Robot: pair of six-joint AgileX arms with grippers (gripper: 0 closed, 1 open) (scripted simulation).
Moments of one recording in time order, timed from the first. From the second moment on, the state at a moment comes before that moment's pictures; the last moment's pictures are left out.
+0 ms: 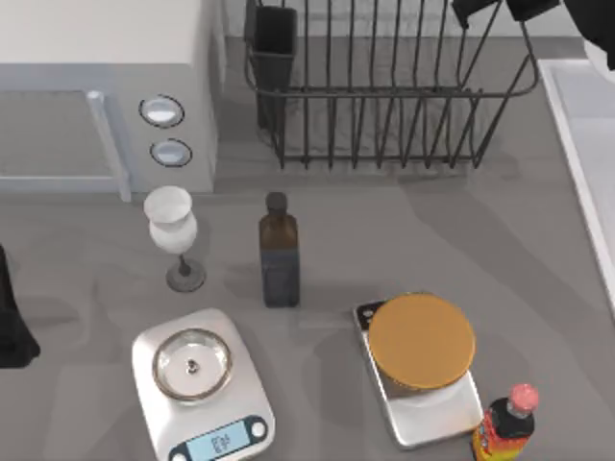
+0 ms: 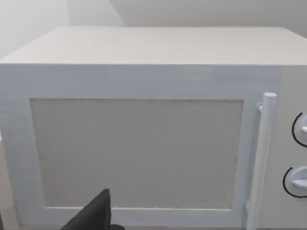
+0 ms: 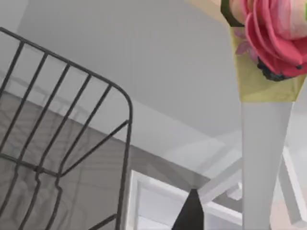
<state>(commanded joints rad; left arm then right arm) 0.00 0.00 0.00 0.00 0.00 0.00 0.62 1.50 1.46 -0.44 0.76 -0.25</state>
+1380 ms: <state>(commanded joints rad) 0.00 0.00 0.00 0.00 0.00 0.00 0.81 1.82 1.39 0.42 0.83 0.03</state>
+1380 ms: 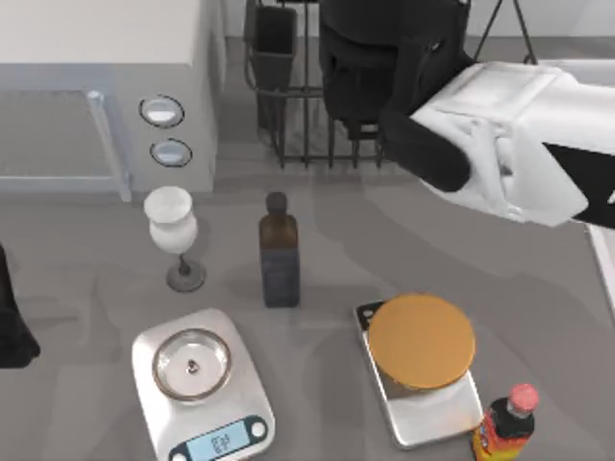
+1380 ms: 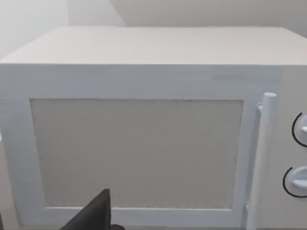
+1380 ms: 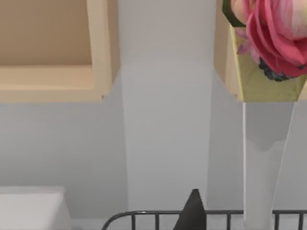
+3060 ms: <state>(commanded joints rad) 0.00 0.00 0.00 0.00 0.00 0.00 0.63 2.04 1.33 0.70 0.67 0.02</state>
